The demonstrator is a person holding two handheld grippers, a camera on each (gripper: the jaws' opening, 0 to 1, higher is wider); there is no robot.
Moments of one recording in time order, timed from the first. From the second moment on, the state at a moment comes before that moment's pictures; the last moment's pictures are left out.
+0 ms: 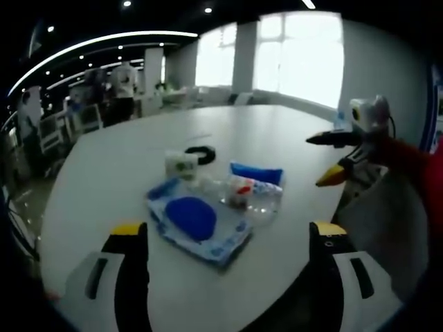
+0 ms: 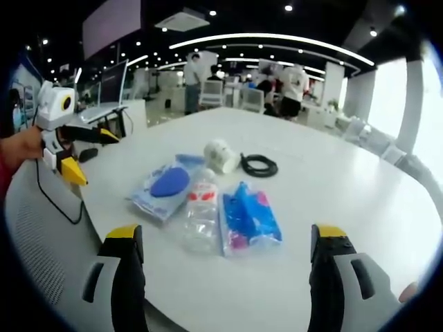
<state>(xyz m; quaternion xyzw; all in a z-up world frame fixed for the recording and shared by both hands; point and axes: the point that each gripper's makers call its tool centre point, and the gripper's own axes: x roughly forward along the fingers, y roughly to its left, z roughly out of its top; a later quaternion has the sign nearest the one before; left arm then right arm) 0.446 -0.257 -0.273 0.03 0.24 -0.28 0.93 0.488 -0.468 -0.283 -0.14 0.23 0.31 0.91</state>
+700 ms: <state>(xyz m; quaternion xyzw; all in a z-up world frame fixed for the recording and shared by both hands) 0.482 -0.295 -0.255 0.08 0.23 -0.34 0.91 0.489 -0.477 -0.277 -0.14 0.23 0.30 0.92</state>
